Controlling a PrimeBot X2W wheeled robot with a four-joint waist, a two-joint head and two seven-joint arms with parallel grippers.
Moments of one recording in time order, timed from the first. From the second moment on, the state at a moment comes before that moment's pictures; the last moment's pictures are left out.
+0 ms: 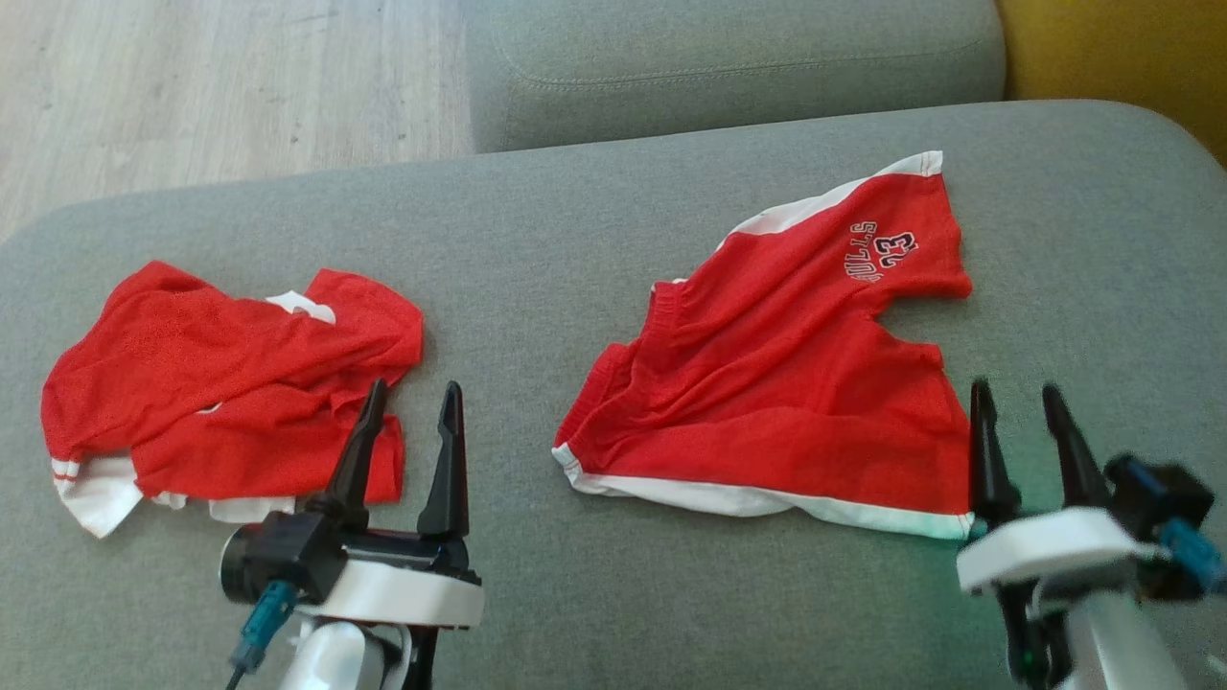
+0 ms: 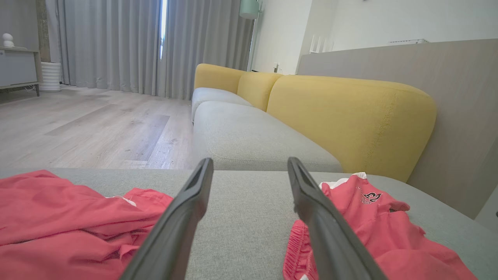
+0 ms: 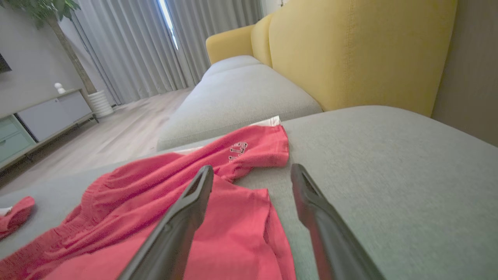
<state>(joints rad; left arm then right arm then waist) -0.09 0.05 -0.24 0.21 -0.27 -0.07 -0.25 -0.12 -0.05 -0.06 0.41 0.22 0.13 -0.23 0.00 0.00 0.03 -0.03</state>
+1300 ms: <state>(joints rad) -0.42 0.23 -0.68 0.64 -0.14 -0.13 -0.21 -0.11 -0.05 -0.07 0.32 0.20 0.13 -0.25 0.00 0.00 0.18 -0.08</state>
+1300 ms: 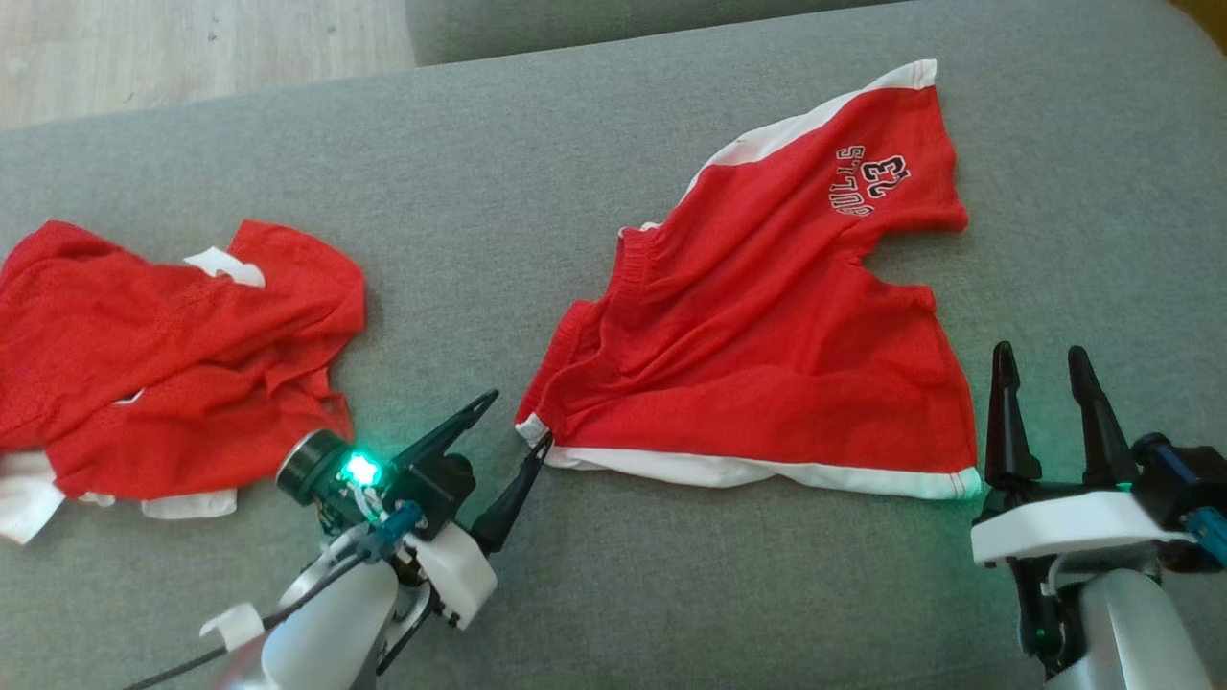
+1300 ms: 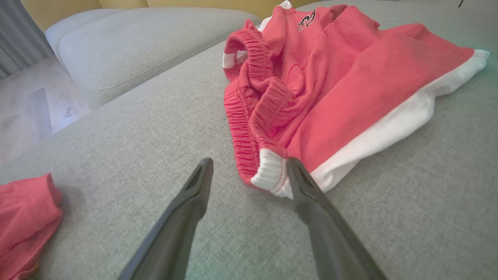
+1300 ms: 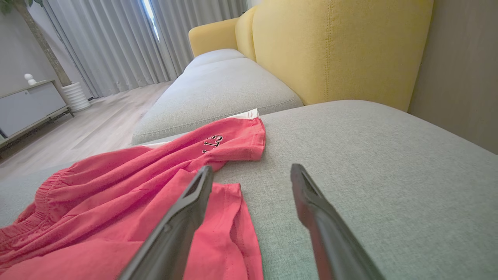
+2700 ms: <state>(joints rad) -0.43 0.23 -0.70 0.61 -0.24 -0.07 -0.25 0.01 -0.05 0.02 0.35 0.05 0.13 0.02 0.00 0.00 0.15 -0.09</state>
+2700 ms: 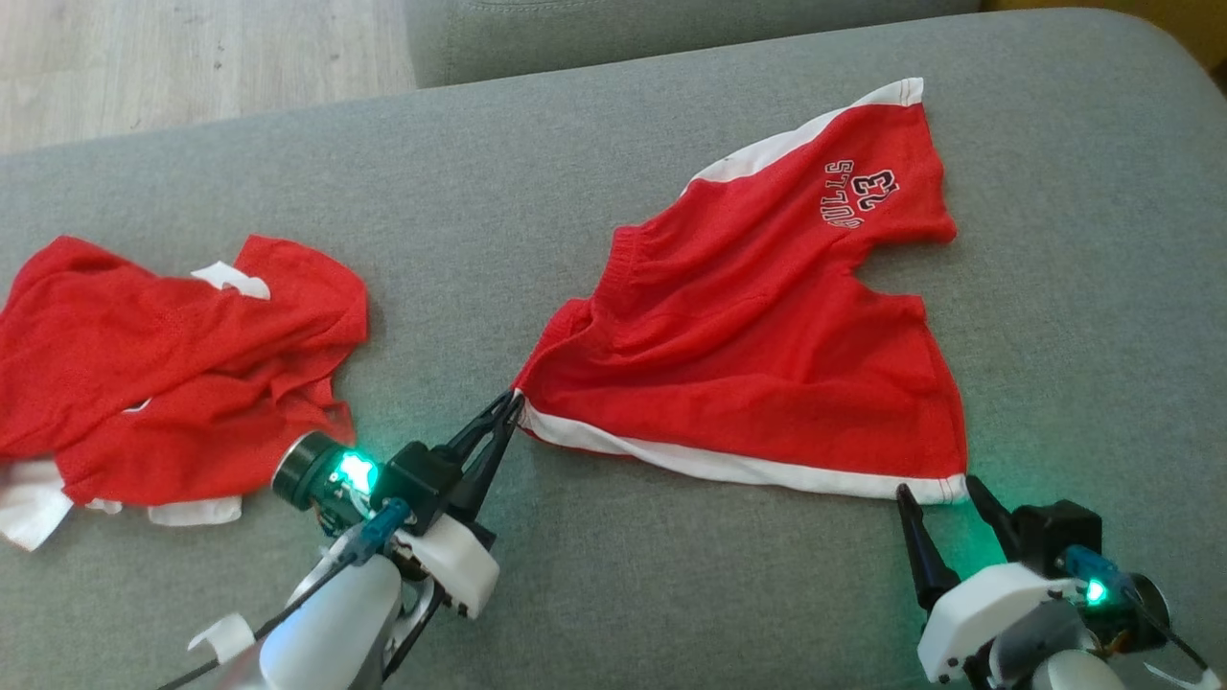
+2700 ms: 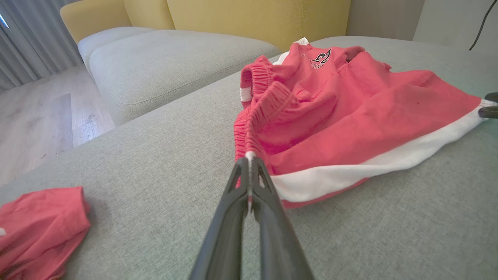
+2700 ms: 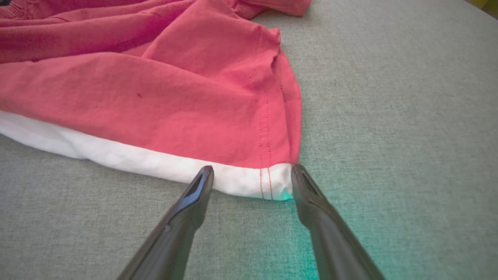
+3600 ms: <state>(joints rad) -0.43 0.23 -0.70 0.62 -0.24 -0.08 -0.25 -0.02 -0.05 0.00 0.40 0.05 0.13 0.01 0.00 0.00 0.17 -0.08</state>
